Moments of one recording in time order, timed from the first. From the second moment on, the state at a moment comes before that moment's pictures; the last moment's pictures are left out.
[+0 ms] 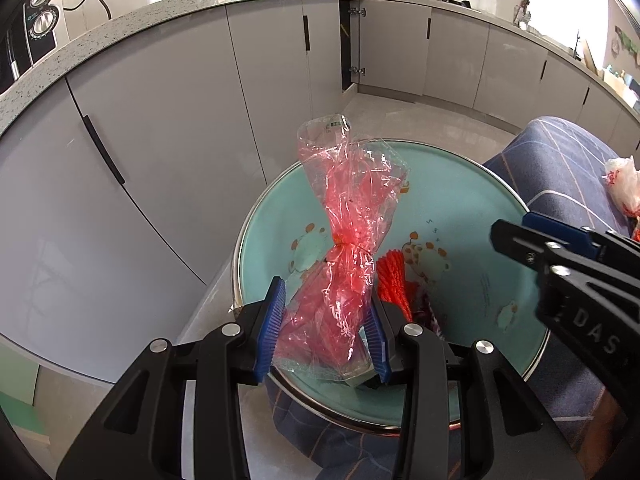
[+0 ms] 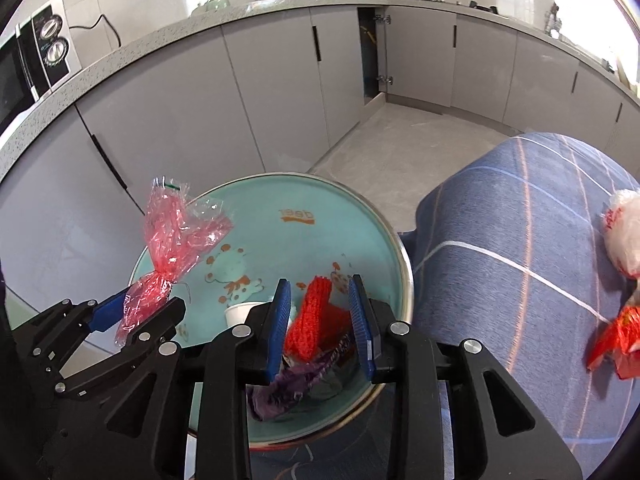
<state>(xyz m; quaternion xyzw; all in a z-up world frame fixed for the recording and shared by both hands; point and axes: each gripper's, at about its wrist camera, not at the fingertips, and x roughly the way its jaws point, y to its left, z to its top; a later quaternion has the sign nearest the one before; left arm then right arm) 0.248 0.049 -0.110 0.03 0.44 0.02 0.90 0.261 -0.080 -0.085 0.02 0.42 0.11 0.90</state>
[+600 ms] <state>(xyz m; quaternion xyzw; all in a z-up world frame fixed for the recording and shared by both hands) 0.215 0.030 -0.082 0.04 0.36 0.02 0.93 0.204 -0.139 -0.060 0.04 0.36 0.04 0.93</state>
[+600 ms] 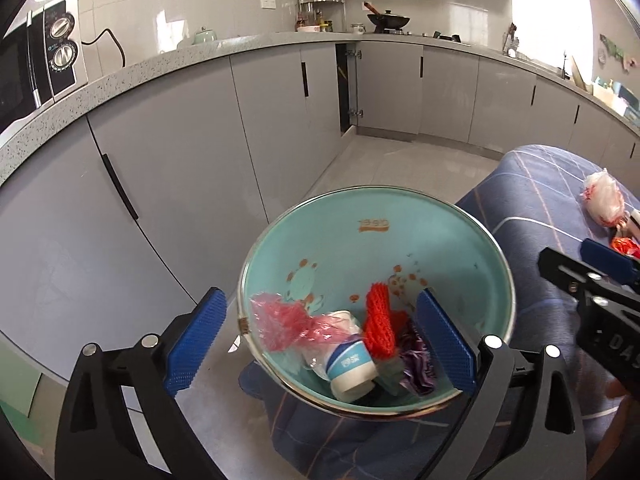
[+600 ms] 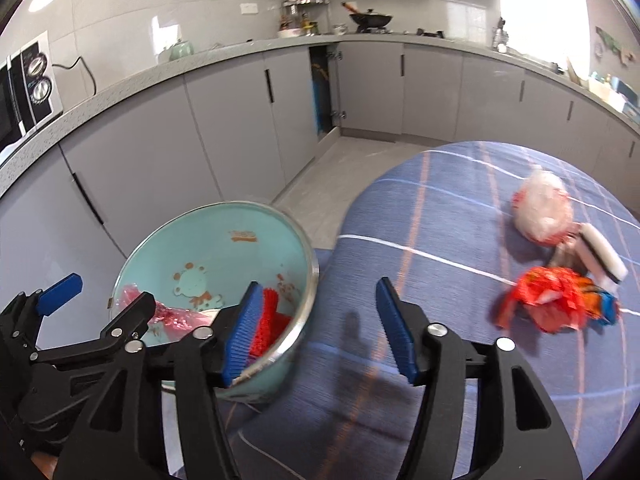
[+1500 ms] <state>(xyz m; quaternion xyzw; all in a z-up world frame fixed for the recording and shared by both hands) 0.188 -0.133 -0.046 0.11 0.33 -0.14 0.93 0.124 -0.307 -0.045 0.05 0.32 -0.11 0.94</state>
